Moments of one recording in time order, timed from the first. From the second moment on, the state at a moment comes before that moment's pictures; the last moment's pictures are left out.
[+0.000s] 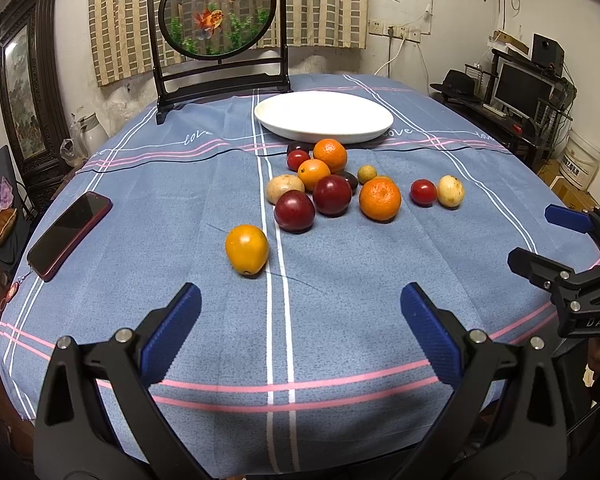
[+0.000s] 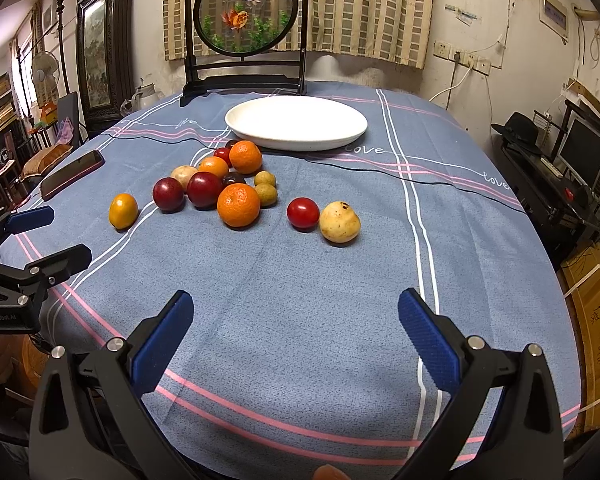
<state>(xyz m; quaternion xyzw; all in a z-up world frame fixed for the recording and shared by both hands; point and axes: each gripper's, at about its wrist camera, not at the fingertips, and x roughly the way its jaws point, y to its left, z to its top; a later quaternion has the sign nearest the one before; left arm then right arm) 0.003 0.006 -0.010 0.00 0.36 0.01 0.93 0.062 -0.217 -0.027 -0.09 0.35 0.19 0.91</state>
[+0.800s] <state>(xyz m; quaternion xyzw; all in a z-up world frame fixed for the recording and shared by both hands) 0.018 0.024 -0.028 -0.01 0.38 0.02 0.92 0.117 -0.237 -0.037 -0.06 0.35 0.18 0.92</state>
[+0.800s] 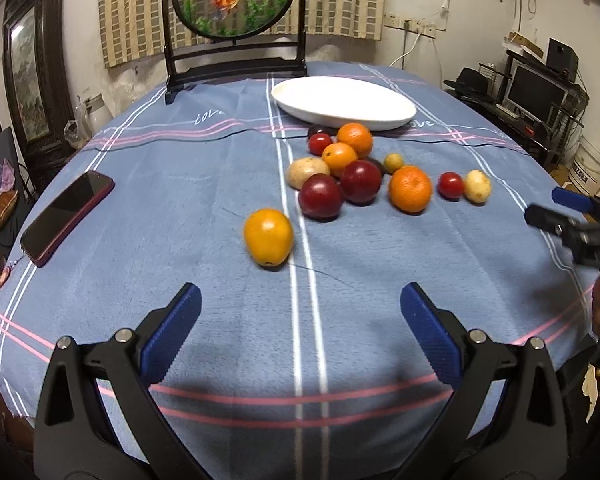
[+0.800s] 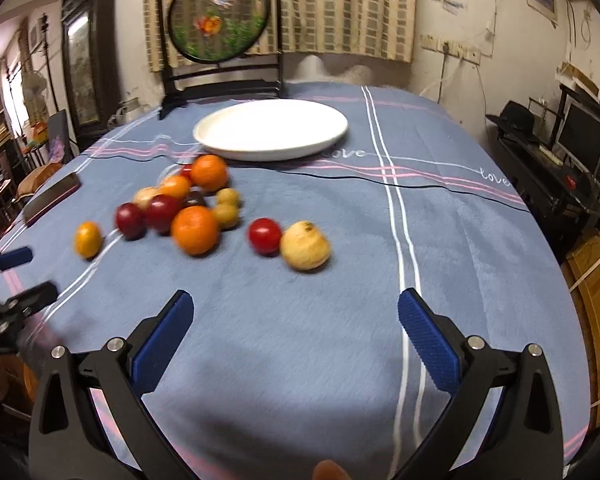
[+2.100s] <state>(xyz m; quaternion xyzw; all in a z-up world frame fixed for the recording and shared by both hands) 0.100 0.069 -0.056 -0.06 0.44 -0.03 0.89 0.201 -0.219 -0.068 -0.07 0.44 0.24 0.86</state>
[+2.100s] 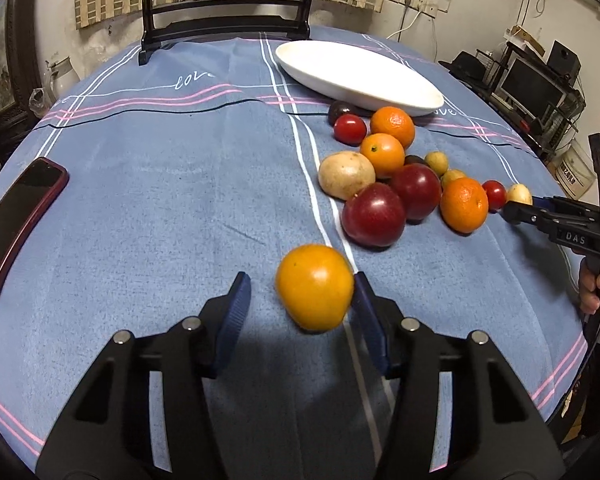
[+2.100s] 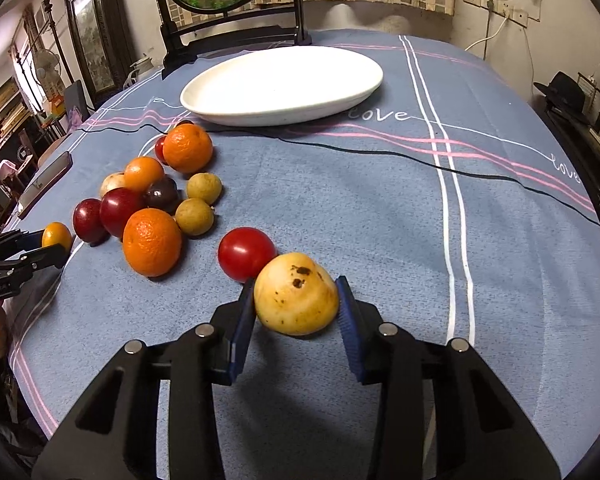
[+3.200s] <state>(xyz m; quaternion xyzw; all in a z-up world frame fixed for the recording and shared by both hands) 0.347 0.011 -0.009 0.00 0.45 -0.09 0.89 0.392 -0.141 -0.045 -0.03 0.44 0.25 0.86</state>
